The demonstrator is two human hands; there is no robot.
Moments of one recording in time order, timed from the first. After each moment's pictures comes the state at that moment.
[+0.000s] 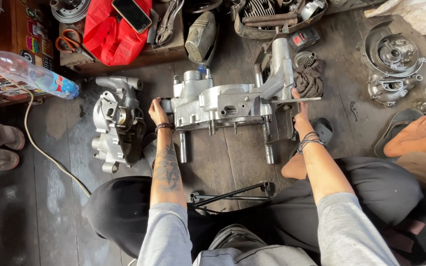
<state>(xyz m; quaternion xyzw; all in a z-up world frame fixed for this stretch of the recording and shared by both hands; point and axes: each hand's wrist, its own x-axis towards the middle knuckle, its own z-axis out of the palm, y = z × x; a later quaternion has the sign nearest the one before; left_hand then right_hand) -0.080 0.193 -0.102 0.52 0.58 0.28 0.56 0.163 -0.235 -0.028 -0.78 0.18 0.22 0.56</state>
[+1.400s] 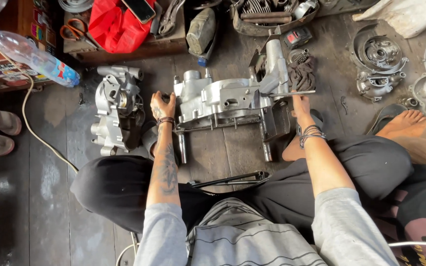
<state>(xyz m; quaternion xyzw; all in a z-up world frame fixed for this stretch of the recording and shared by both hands) -0.107 0.171 -0.105 0.78 0.49 0.25 0.29 0.186 -0.289 -0.095 -0.86 0.14 0.20 0.45</state>
